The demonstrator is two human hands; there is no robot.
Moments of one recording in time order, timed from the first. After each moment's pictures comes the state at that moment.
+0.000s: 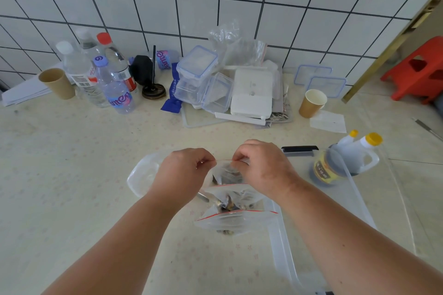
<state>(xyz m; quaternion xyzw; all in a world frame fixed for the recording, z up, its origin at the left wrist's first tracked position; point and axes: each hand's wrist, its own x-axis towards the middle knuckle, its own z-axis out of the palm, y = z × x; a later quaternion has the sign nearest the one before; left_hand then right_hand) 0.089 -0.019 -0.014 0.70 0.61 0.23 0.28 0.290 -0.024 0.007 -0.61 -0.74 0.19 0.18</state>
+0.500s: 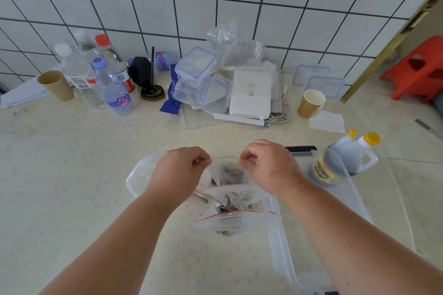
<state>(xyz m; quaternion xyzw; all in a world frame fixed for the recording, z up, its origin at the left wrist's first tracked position) 0.086 -0.017 -0.011 0.70 0.61 0.23 0.28 0.306 -0.025 0.001 -0.64 -0.72 0.19 0.20</state>
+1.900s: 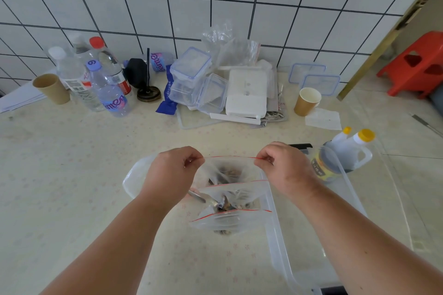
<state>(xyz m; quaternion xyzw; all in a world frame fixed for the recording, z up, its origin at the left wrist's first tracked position) 0.084 -0.017 -0.017 0.67 0.63 0.26 0.30 0.340 -0.036 -0.009 -0.68 -0.69 0.15 0.21</state>
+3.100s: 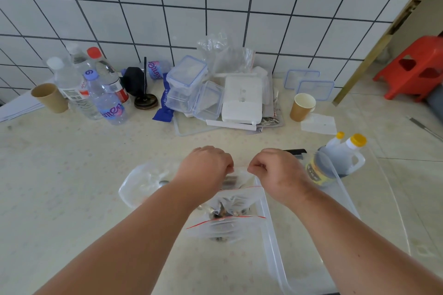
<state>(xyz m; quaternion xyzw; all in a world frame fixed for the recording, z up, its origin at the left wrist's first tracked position) 0.145 0.007 -0.009 0.88 0.46 0.06 0.12 0.340 -0.036 0.000 -0.66 -0.70 0.18 0.19</state>
